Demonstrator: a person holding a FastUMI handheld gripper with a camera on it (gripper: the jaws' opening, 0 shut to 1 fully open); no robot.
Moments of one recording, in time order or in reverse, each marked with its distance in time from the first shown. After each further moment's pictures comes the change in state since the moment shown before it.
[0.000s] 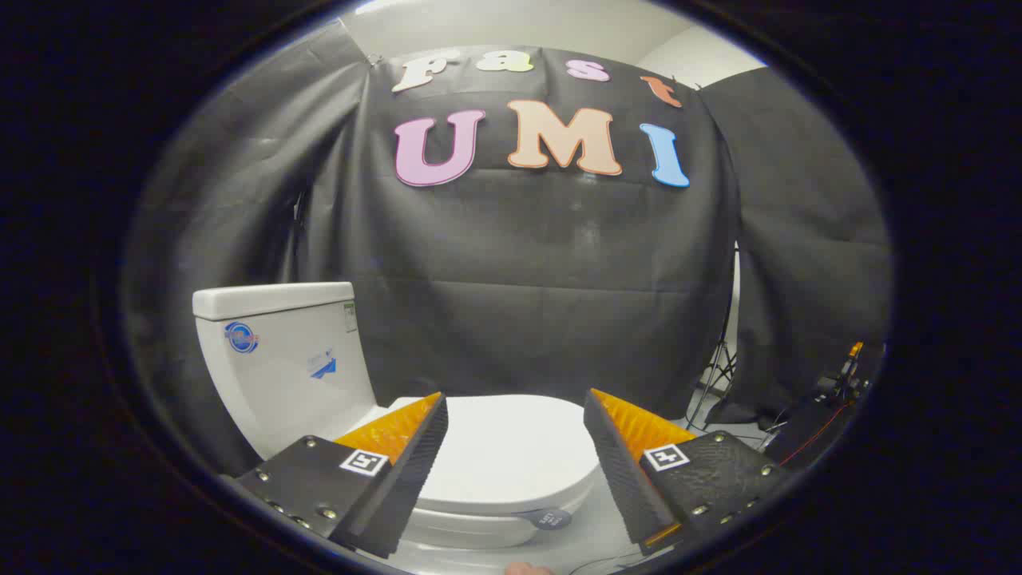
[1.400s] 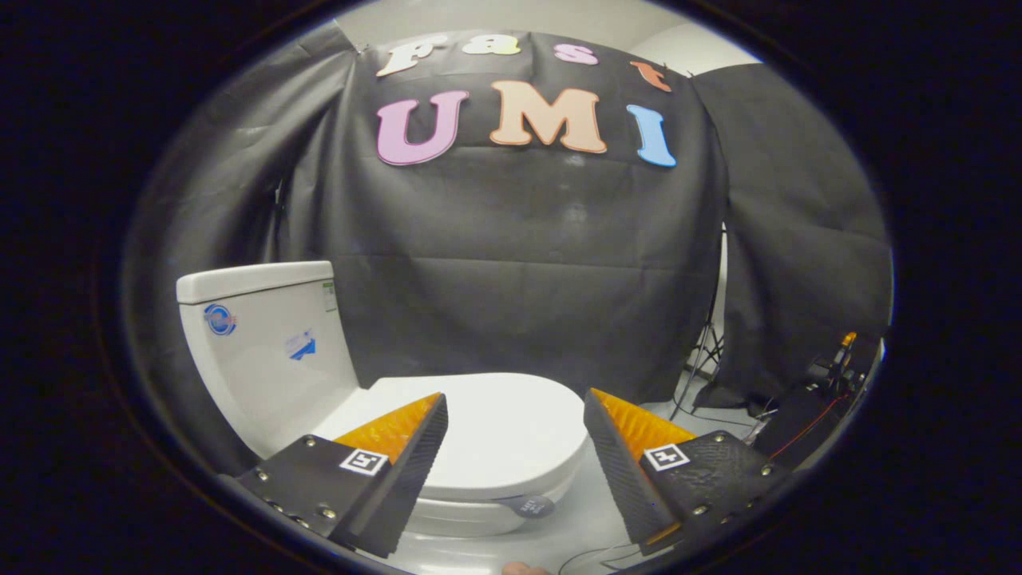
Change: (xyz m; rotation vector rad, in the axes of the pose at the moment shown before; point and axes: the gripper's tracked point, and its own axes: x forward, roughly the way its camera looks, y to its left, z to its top) arm 0.005 -0.028 -0.034 0.019 0.109 -0.049
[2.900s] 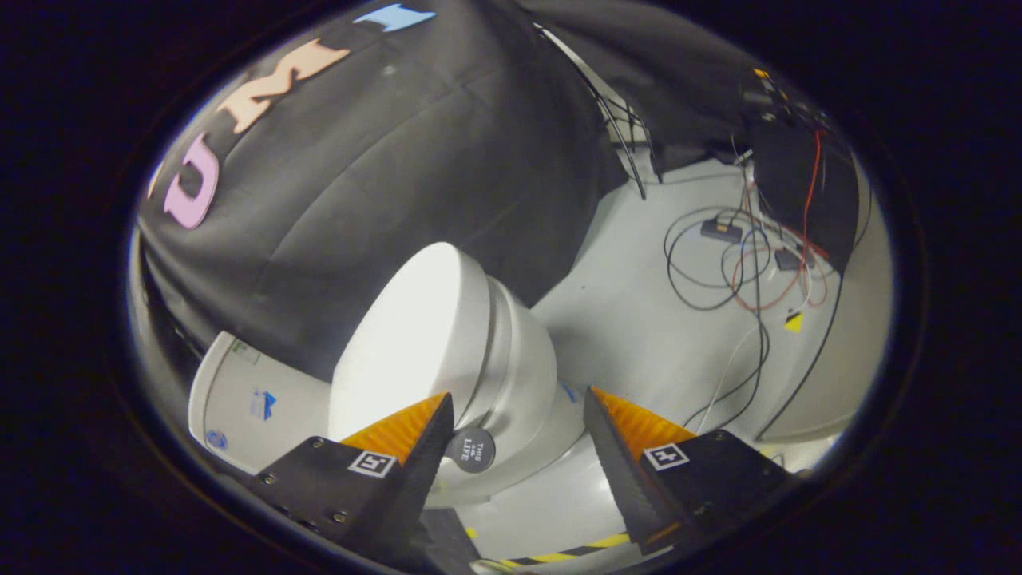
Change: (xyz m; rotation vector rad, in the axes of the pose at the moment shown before) arm 0.038 -0.075 -0.184 0.790 0.550 -0.116
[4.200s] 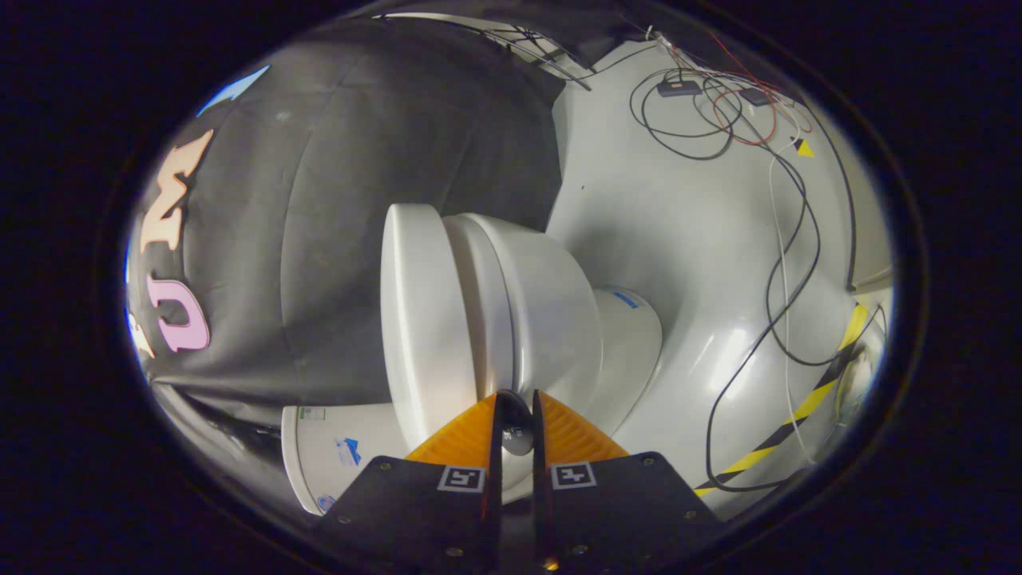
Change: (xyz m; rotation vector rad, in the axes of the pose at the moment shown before) arm 0.033 0.022 -0.055 0.394 0.207 0.112
